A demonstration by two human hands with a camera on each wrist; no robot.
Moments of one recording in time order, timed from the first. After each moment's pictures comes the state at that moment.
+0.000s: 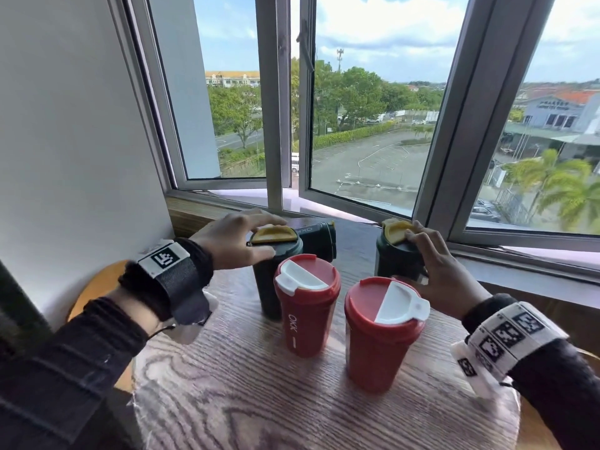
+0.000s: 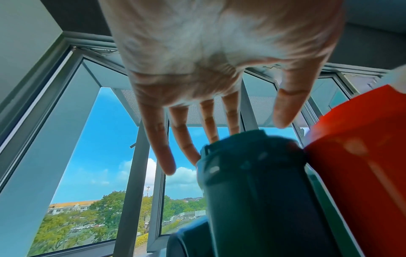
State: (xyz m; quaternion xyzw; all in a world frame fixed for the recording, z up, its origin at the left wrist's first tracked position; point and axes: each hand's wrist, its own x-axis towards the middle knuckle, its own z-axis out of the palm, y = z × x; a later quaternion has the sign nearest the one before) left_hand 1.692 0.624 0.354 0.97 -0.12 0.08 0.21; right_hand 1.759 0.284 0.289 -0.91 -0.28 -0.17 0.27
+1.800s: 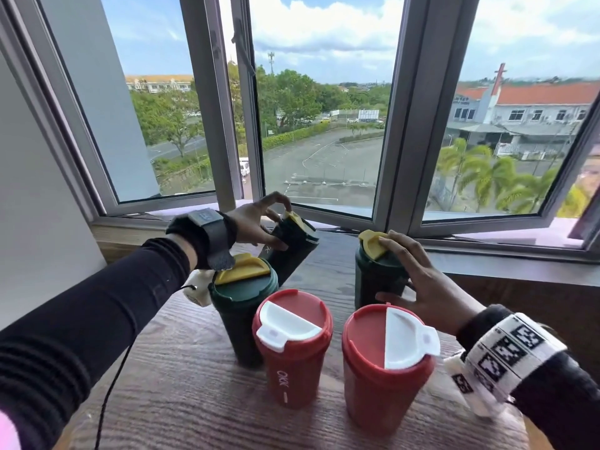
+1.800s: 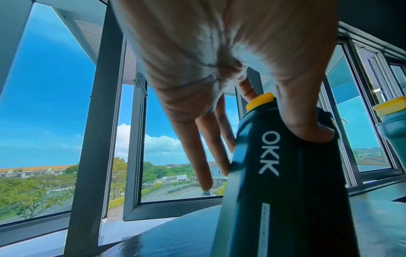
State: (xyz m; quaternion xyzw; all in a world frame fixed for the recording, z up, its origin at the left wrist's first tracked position) left_hand 1.846 0.603 0.357 0.91 -0.18 -0.08 0.36; right_hand 1.771 0.279 0.275 -0.91 -0.26 -0.17 0.27
